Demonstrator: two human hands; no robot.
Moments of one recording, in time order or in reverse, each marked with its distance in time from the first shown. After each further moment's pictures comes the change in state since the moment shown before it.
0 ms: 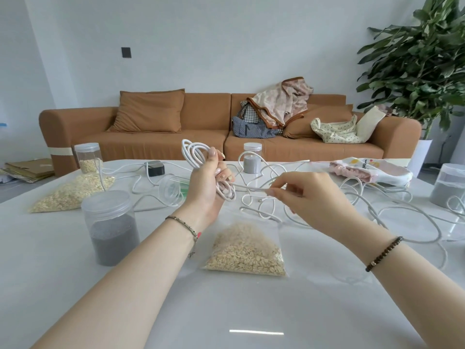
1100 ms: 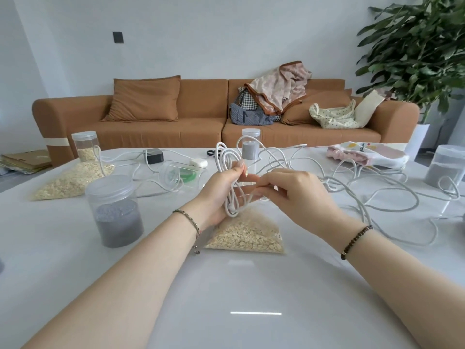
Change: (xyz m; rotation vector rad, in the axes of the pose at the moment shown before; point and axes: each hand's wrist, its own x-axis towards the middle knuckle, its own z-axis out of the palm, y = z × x) left_hand -0.030 -0.014 -0.009 0.369 -0.193 -0.357; right_hand -0.016 0.000 0.032 -0.077 0.093 -0.300
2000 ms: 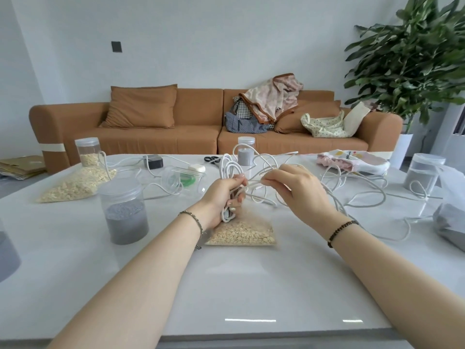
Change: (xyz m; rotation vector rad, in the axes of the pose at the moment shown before) left_hand -0.002 -0.007 -0.003 0.058 -0.010 -0.041; right_hand -0.002 0.031 0.001 -0.132 0.160 -0.057
